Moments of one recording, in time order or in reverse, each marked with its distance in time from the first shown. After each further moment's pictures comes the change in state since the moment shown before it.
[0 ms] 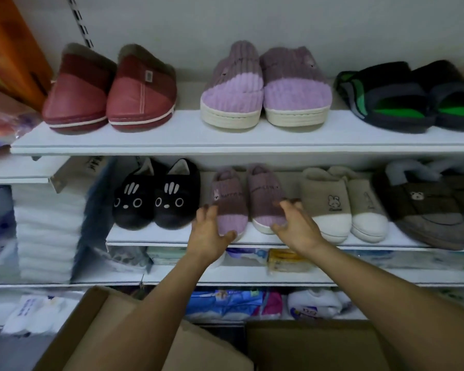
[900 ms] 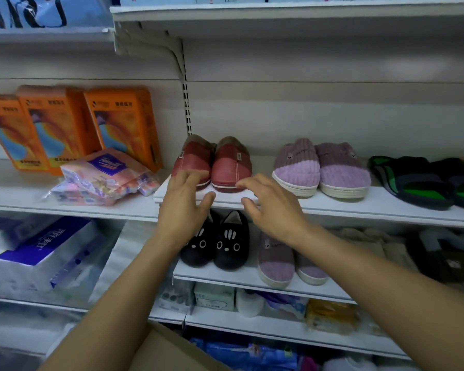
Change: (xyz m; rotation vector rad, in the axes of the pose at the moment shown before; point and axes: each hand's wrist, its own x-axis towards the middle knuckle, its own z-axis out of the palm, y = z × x) left_hand -0.059 0.000 -0.268 0.063 0.621 0.343; right_hand -0.044 -0.245 -0.093 -0.023 0.370 -0.685
